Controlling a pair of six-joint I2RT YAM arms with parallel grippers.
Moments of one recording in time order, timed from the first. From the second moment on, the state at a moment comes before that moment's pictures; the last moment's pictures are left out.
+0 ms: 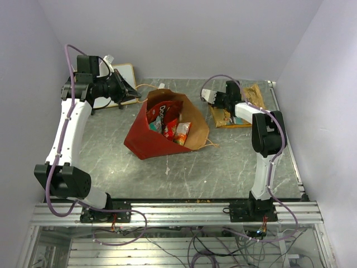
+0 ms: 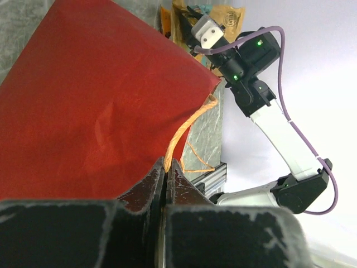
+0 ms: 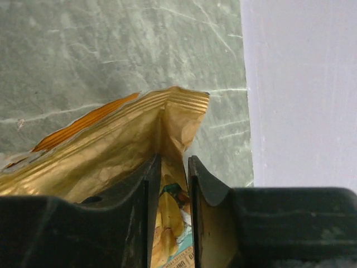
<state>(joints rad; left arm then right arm) -0.07 1.49 1.68 -0.86 0.63 -0.68 0.17 2.14 1.45 0.06 -0.31 -1.29</state>
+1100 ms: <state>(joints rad) -0.17 1.55 1.71 -0.76 0.64 -0.72 0.41 1.91 1.39 -0.05 -0.38 0.20</state>
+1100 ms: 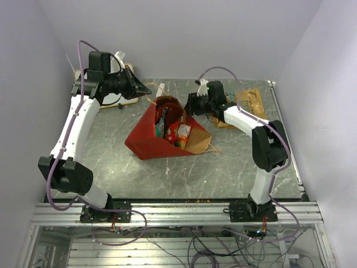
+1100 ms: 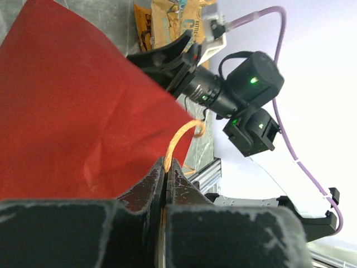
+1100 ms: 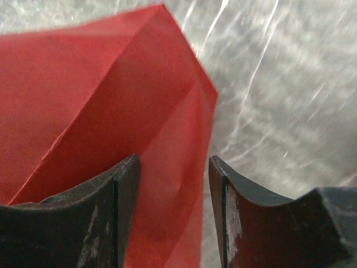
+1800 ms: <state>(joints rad) -0.17 1.47 1.73 -0.87 0.56 -0.68 0.54 1.44 1.04 -0.12 -0.35 0.36</state>
